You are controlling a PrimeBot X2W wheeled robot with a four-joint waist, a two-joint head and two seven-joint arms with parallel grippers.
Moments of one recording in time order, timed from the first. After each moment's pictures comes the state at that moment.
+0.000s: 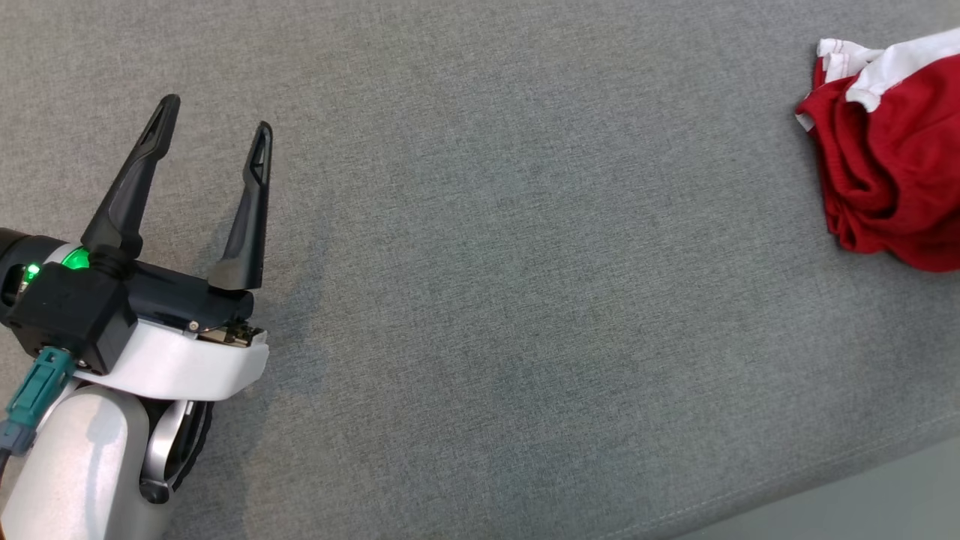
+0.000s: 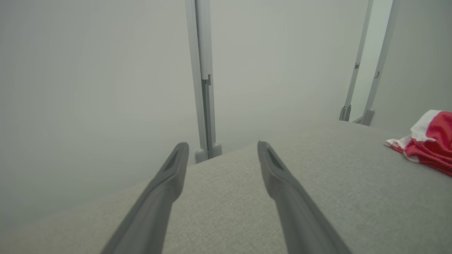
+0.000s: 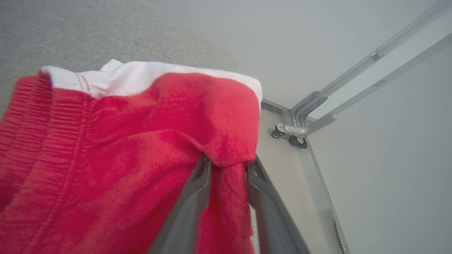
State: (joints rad) left arm -0.34 0.34 -0.19 -0.21 -0.24 0.02 -0.11; right arm -0.82 -0.55 0.29 0.94 0.17 0.13 -0.26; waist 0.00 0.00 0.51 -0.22
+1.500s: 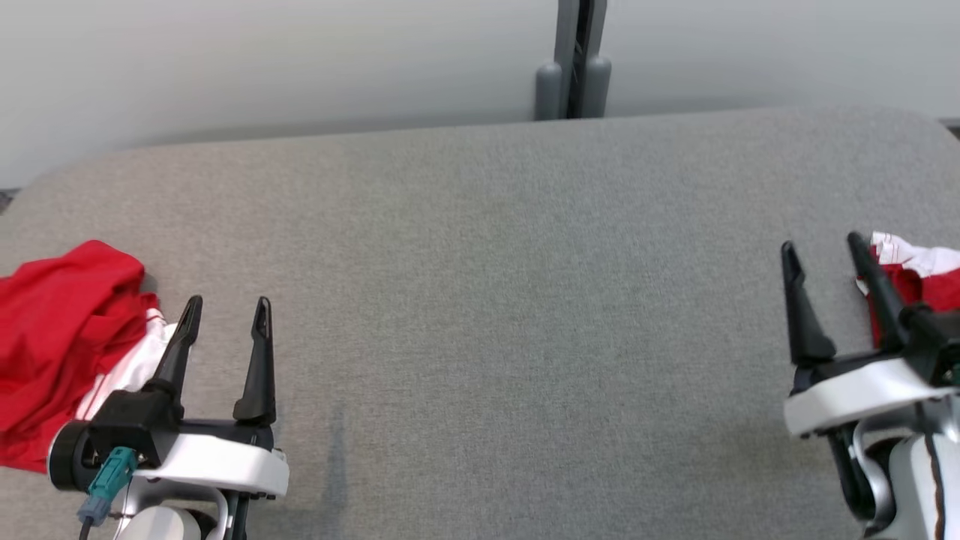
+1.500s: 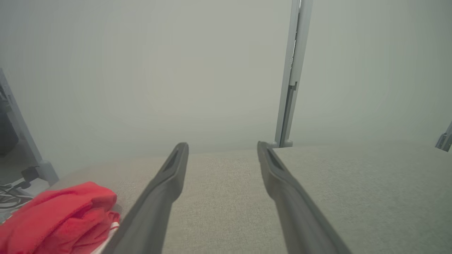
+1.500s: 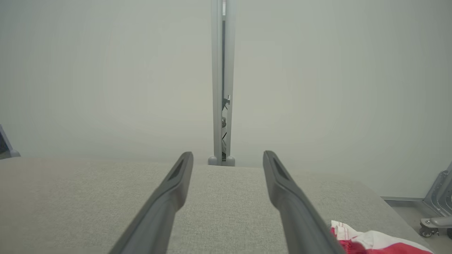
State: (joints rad) left arm -0.09 0.24 -0.19 0.03 -0.34 0.12 -0.20; right arm -0.25 -0.11 -0.04 0.15 0.12 0.13 -0.14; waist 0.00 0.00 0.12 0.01
